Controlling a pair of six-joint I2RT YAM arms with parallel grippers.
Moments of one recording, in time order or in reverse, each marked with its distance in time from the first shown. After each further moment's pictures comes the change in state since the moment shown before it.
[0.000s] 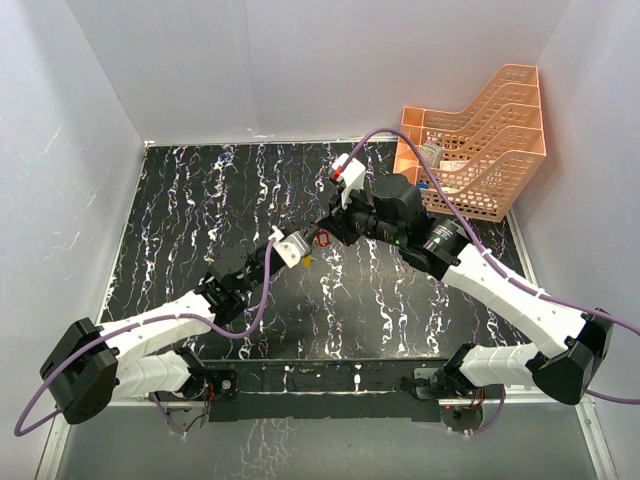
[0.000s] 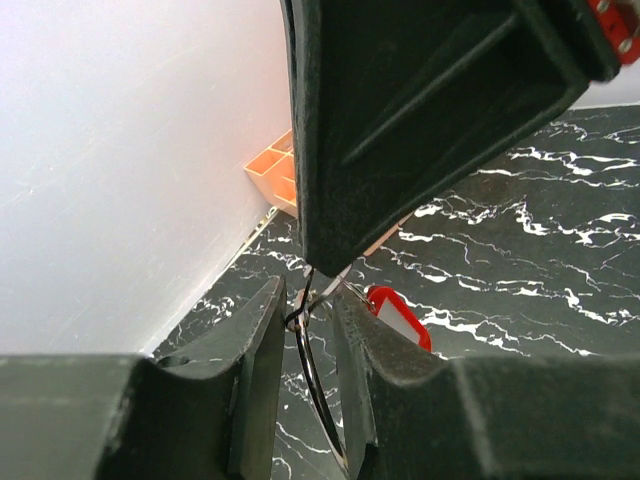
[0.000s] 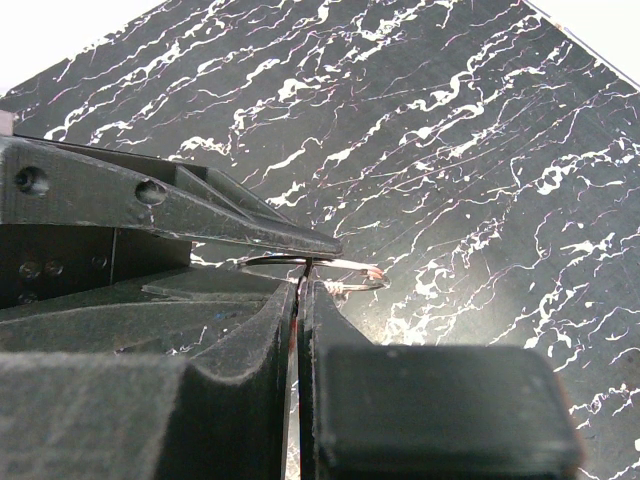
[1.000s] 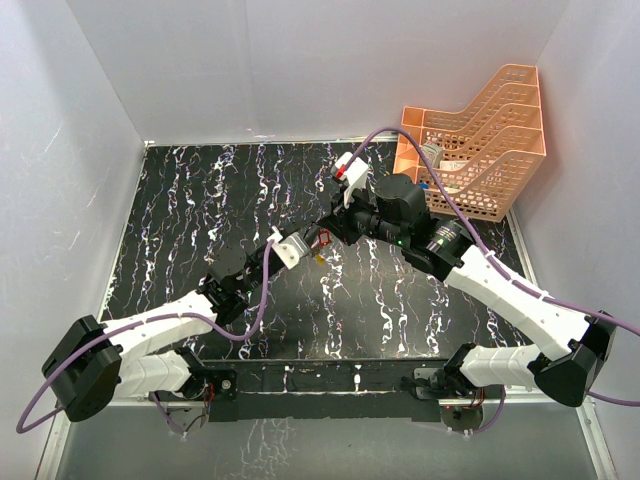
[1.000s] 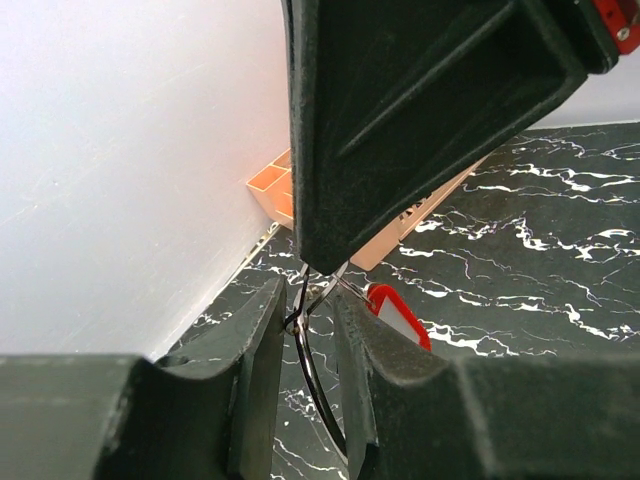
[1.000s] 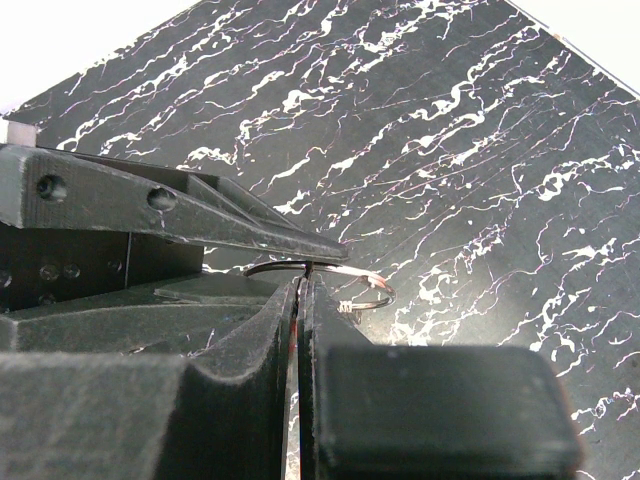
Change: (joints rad) left arm 0.000 0.010 -0.014 0.062 0.005 0.001; right arm 0.001 -0.016 0.000 0.008 -0.001 0.016
